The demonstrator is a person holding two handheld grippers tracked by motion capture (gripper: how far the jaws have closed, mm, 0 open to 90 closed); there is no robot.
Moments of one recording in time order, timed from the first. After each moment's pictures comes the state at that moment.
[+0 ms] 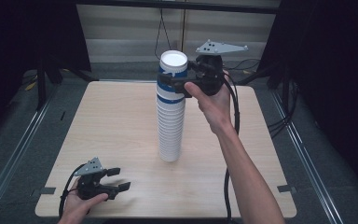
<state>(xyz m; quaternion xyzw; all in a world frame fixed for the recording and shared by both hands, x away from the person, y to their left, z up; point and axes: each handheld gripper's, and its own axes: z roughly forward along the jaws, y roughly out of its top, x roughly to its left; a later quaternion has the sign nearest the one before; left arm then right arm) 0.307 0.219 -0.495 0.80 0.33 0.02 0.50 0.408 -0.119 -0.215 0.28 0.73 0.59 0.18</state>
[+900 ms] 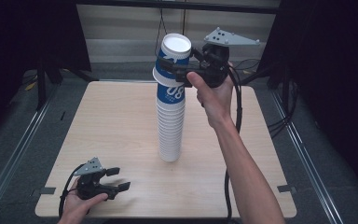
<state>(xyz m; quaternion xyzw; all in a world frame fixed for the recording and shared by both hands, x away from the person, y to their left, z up) 0.307 0.220 -0.495 0.80 0.33 0.02 0.50 0.401 -0.120 -0.191 0.26 0.69 0.65 0.20</state>
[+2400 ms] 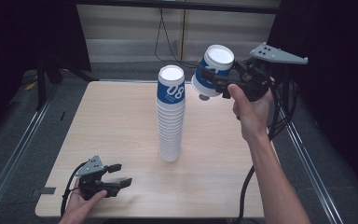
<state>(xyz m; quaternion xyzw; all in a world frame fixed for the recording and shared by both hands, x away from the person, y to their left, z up) 0.309 0.214 -0.491 0.79 0.31 0.05 0.52 0.371 -0.196 -0.203 0.32 0.68 0.61 0.25</state>
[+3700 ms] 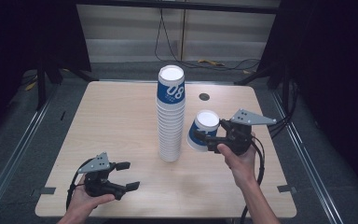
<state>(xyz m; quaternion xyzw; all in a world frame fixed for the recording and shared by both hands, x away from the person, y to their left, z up) 0.308 0.190 -0.461 0.80 0.25 0.01 0.55 0.331 -0.198 -0.337 0.34 0.72 0.58 0.16</state>
